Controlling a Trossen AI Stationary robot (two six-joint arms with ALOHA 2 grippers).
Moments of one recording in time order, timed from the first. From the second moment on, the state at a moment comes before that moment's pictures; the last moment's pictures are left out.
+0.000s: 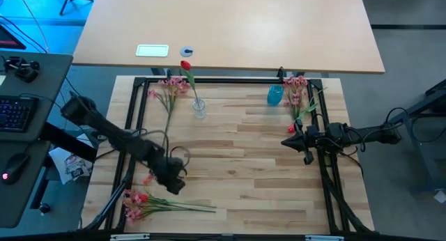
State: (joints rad) left arm -0.52 1.35 0.73 -0.44 0.30 -1.52; right arm 0.15 0.01 0.01 0.02 0.03 0.18
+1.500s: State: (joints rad) left arm -0.83 1.41 0.73 -0.29 -0.09 -1.02; right arm 0.15 0.01 0.01 0.02 0.03 0.18
